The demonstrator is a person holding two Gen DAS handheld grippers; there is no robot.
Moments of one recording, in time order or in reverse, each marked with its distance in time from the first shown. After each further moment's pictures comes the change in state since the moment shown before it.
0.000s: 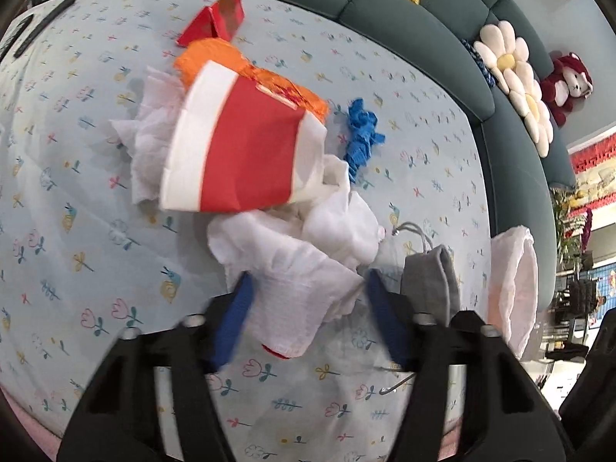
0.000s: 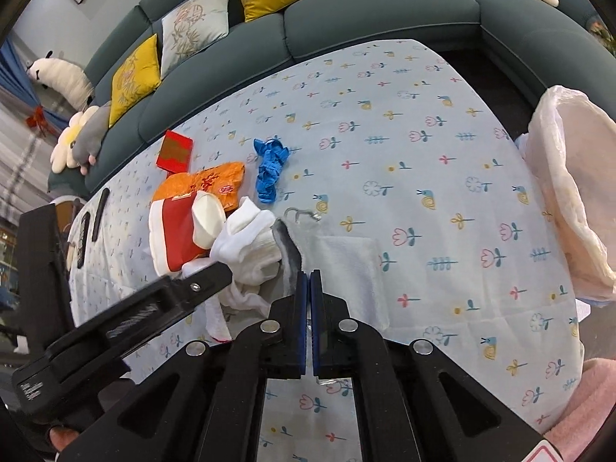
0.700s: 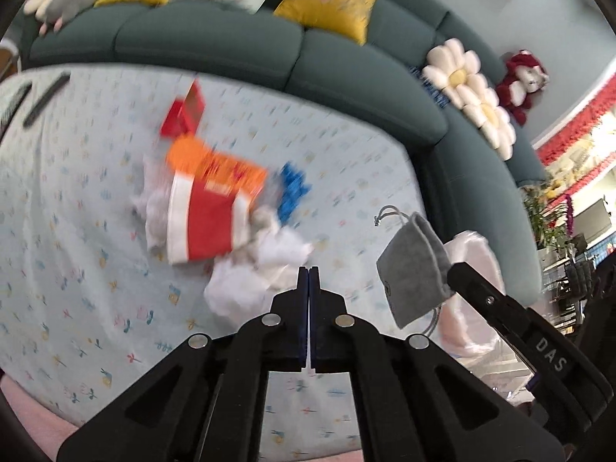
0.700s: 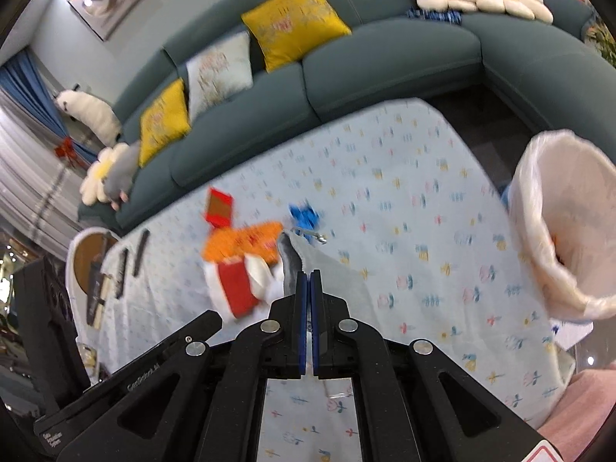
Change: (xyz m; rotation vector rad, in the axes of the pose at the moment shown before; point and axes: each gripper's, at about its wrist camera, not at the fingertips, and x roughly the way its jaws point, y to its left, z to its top) left arm -0.111 -0.057 -0.014 0.140 -0.209 -0.056; right arm -0.095 0.008 0.021 0.002 -0.192 0.115
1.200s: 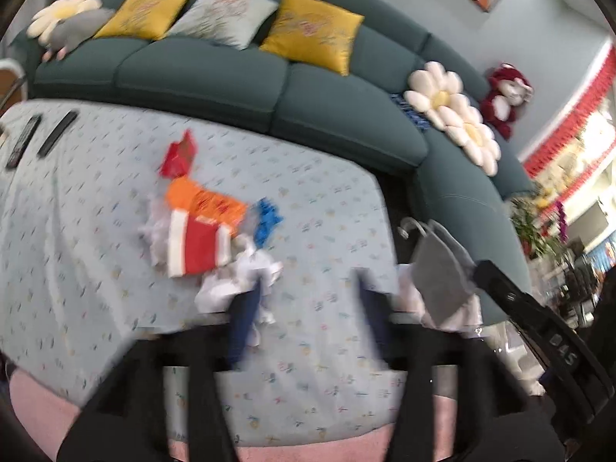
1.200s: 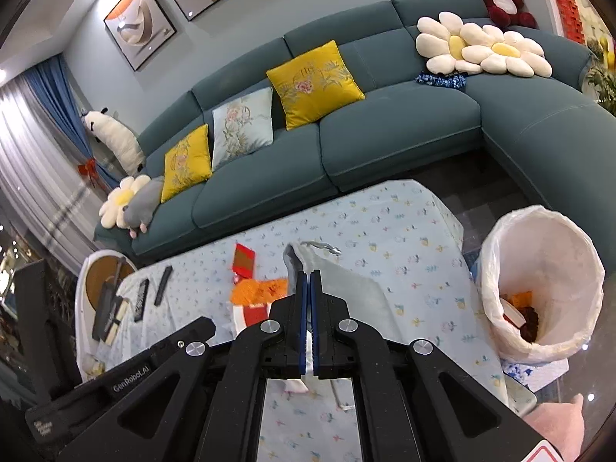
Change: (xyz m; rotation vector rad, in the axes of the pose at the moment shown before) left arm -0.048 -0.026 -0.005 -0.006 -0.080 0.020; right arm -0.077 -0.005 0.015 -0.058 -0.136 0.012
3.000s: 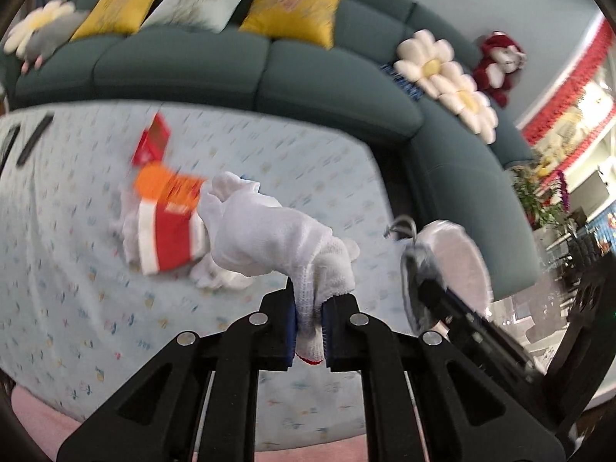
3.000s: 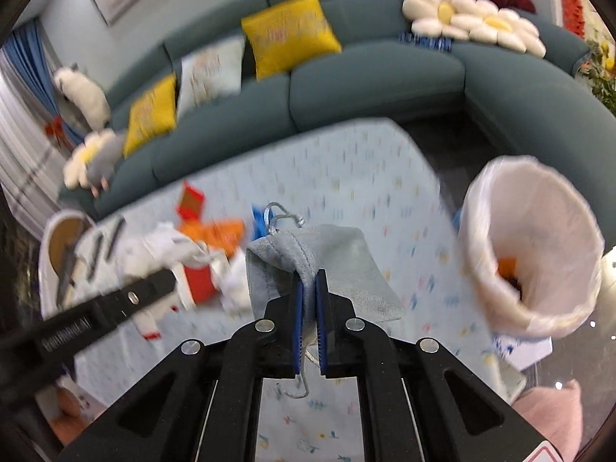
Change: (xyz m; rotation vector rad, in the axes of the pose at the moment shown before) left arm 0.032 -0.039 -0.003 0.114 0.067 -0.028; right arm 0.030 -0.029 -0.023 -0.033 0.069 -0.105
